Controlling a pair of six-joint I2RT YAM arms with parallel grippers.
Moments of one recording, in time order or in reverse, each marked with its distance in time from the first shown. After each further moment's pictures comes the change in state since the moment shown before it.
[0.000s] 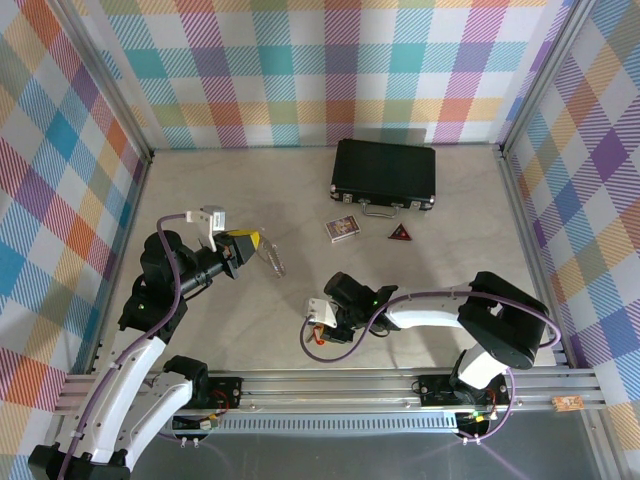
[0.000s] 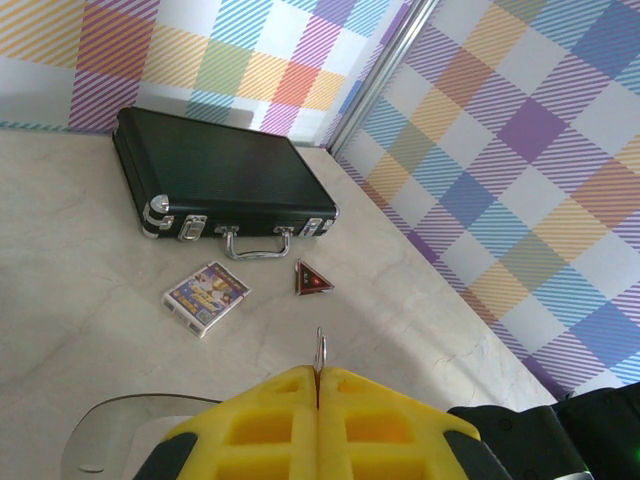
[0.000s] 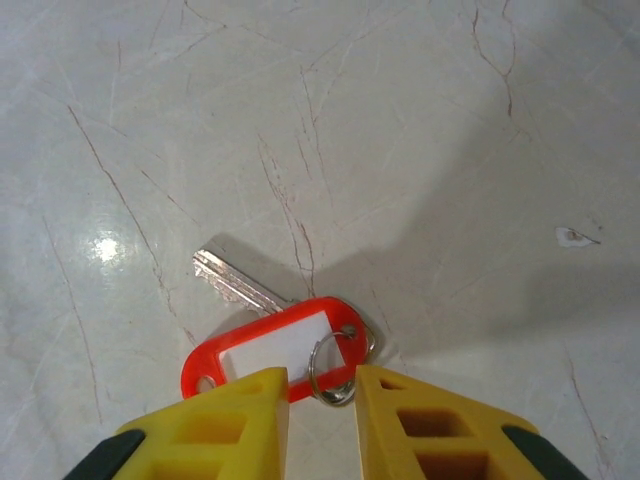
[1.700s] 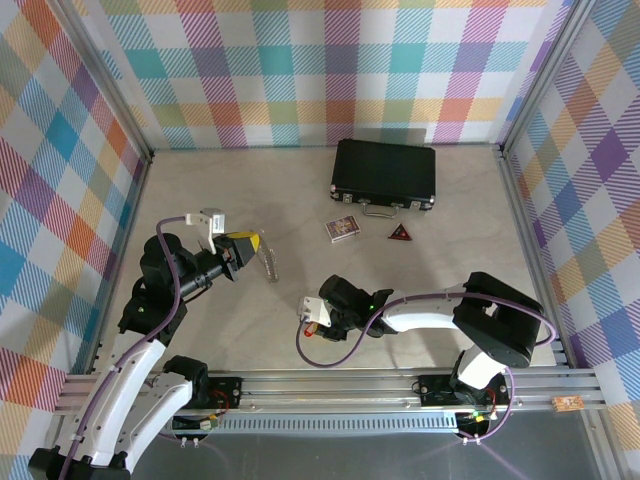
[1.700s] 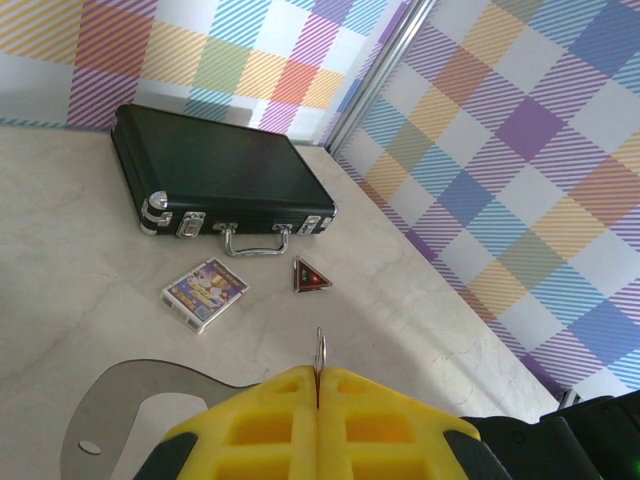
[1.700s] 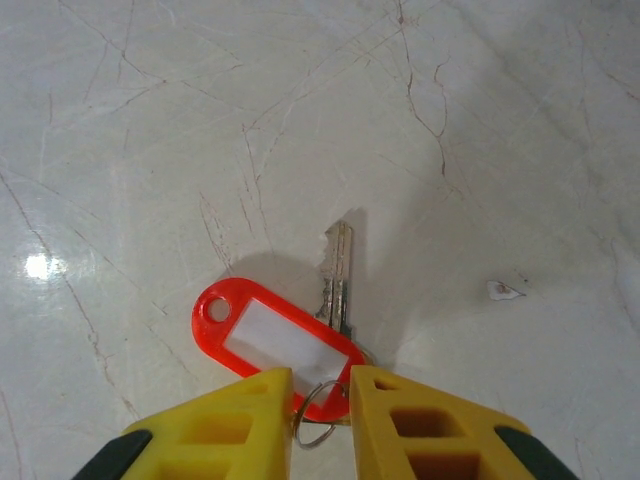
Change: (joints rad) left arm 0.000 -0.018 -0.016 0.000 0.003 -0.004; right arm 0.039 0.021 0.002 0.094 0.117 0.015
